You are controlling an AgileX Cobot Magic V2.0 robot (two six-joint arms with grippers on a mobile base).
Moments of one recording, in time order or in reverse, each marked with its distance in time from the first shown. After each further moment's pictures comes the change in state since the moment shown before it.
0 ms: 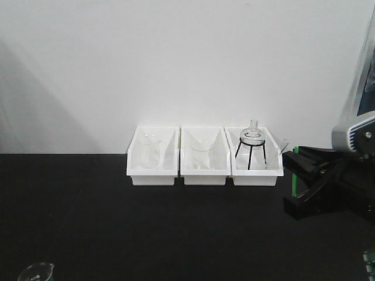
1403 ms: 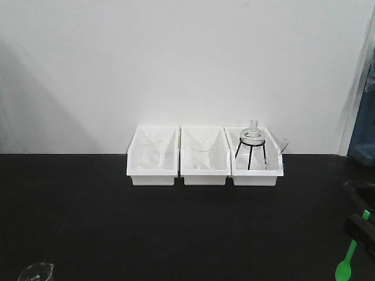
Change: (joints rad) left arm -0.221 -0.270 0.137 -0.782 0.037 0.830; right arm 0.000 -0.452 0.360 -0.057 -0.044 0.147
